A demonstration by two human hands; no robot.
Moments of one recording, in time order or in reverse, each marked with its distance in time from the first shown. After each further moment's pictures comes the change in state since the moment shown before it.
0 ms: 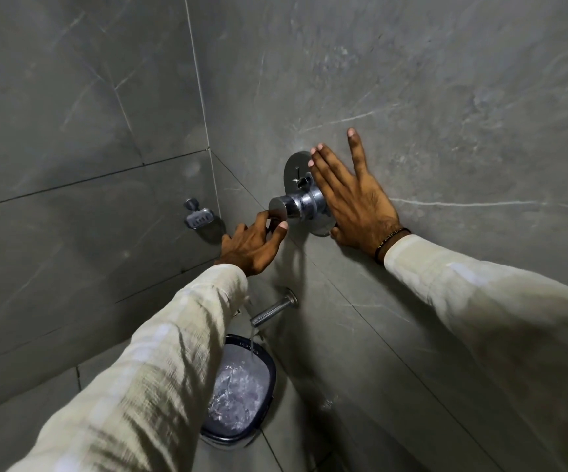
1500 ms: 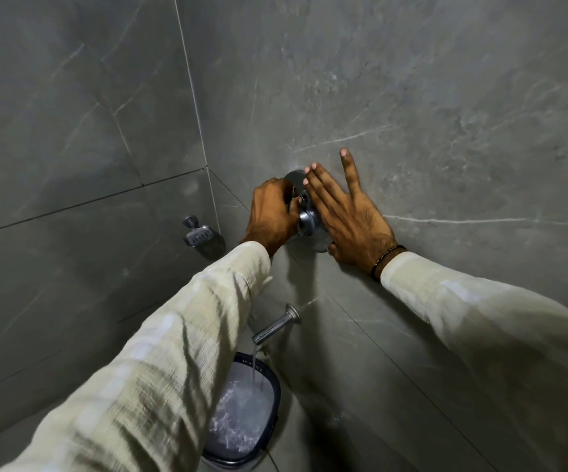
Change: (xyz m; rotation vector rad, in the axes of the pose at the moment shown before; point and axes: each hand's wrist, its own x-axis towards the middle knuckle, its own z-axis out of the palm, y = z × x) left_hand 0.034 0.081 -0.045 -0.198 0.440 0.179; right_hand 0.004 -0.003 0.003 -0.004 -0.001 0.013
